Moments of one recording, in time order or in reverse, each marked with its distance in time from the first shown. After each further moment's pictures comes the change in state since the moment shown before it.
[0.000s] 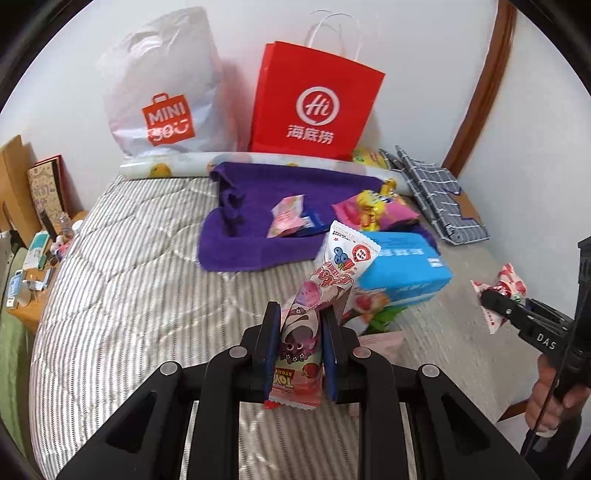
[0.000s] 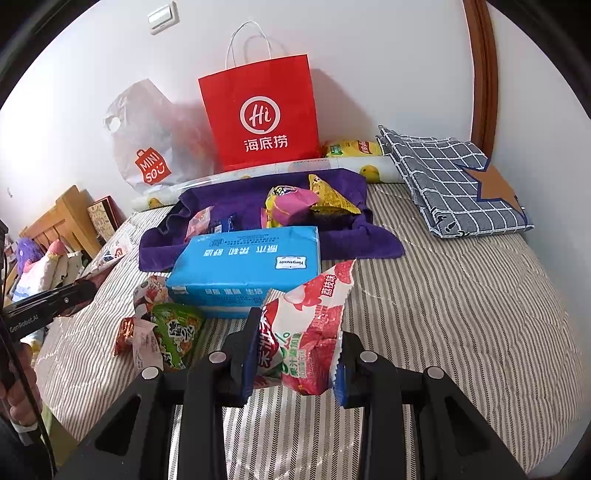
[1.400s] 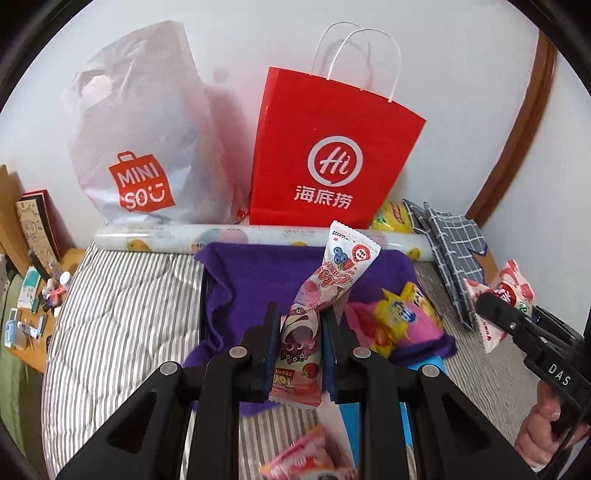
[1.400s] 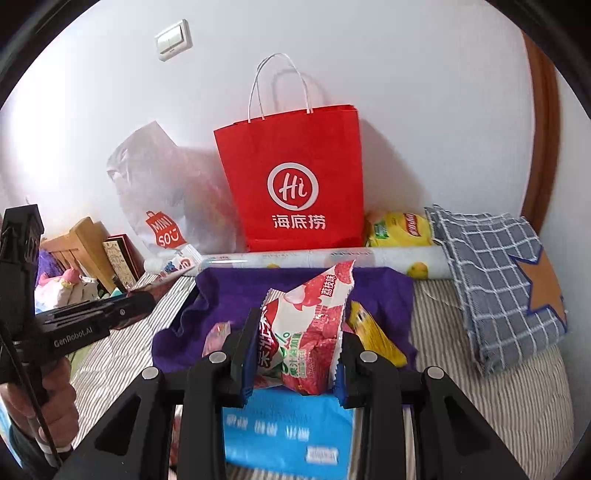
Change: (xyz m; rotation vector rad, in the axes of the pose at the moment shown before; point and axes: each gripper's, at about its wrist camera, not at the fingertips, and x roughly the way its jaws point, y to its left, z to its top) left arm 0.068 0.005 0.142 -0.052 -0.032 0.056; right arm 0.071 0.025 0.155 -0.074 -0.072 0.107
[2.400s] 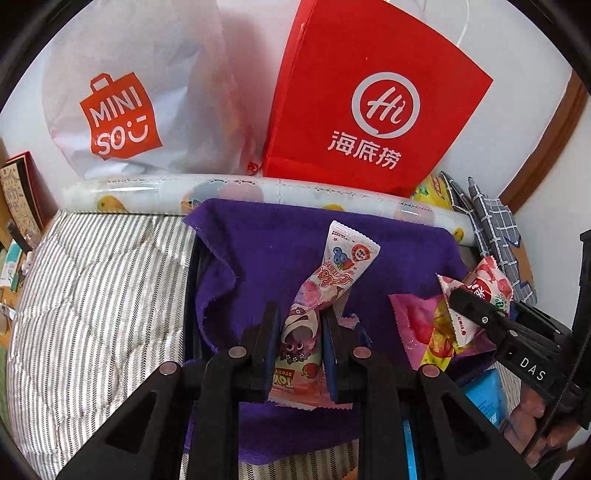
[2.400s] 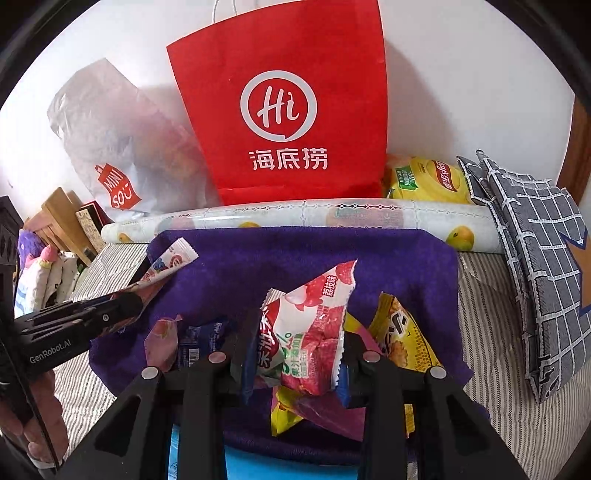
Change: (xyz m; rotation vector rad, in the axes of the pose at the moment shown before) left arm 0.093 0.034 -0.012 -0.061 0.131 0.001; right arm 0.116 -0.020 -0.015 0.008 0.171 -0.016
